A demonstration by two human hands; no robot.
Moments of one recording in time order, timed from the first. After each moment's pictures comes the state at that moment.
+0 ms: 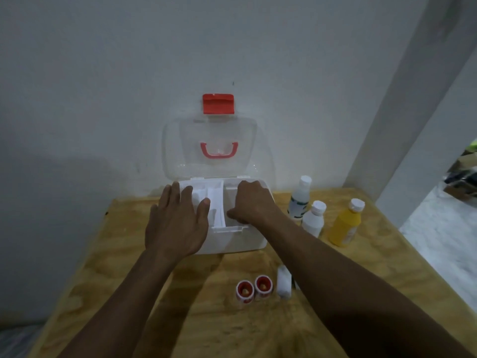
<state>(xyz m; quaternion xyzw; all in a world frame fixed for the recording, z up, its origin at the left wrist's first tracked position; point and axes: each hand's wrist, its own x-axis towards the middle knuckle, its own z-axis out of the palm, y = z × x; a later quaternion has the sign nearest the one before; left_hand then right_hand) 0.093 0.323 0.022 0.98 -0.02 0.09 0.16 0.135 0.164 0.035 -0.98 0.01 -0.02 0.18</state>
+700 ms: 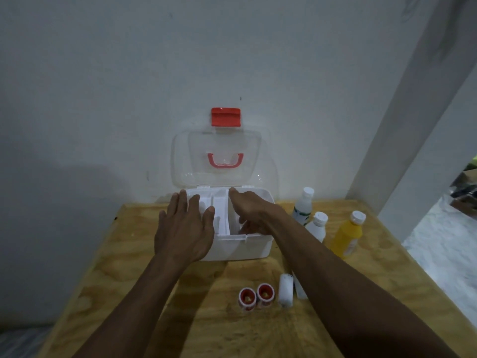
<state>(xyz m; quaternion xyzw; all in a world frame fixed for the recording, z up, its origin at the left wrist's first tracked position) 0.087 0.318 0.028 0.98 -0.01 0.08 0.15 0.117 0.171 0.077 -0.84 0.11 0.20 0.49</state>
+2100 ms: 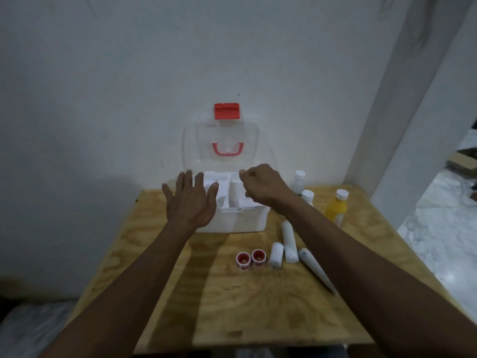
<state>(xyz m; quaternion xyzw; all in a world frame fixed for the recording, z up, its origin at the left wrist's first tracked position) 0.080 0.315 0.036 0.98 0.01 0.12 0.13 0.070 0.137 0.098 -0.91 -0.03 -0.02 0.41</state>
